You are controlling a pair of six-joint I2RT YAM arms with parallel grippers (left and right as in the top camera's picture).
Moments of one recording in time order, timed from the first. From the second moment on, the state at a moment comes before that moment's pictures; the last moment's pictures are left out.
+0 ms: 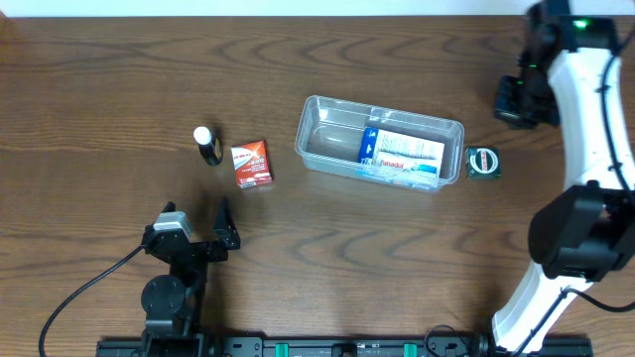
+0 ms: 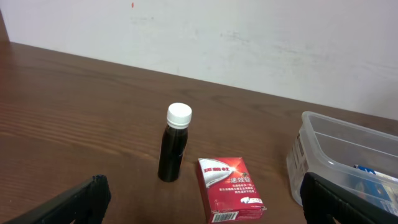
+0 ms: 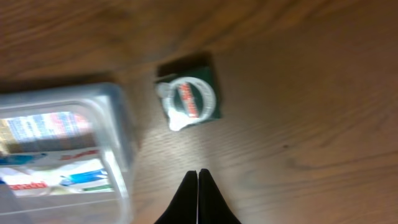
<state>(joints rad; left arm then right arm) -0.04 0.01 0.02 -0.12 -0.03 -0.23 -0.11 2.02 1.99 -1.49 0.07 0.26</state>
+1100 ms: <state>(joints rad) -0.04 0.01 0.02 -0.12 -0.03 -0.23 0.02 2.02 1.64 -1.05 -0.10 0.17</state>
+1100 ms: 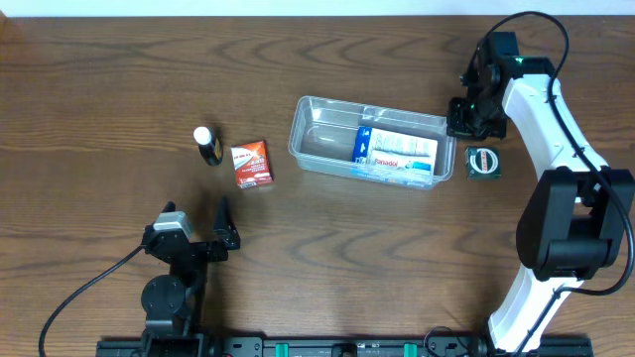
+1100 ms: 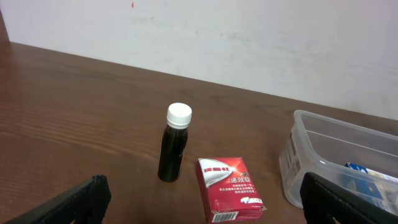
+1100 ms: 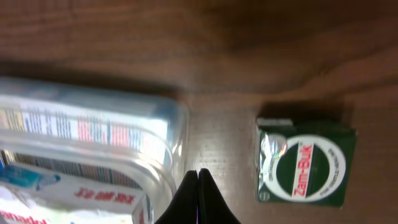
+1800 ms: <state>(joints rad) -0.04 0.01 0.02 -0.12 -0.03 -0.23 -0.01 2.02 1.64 -1.02 -0.05 -0.02</state>
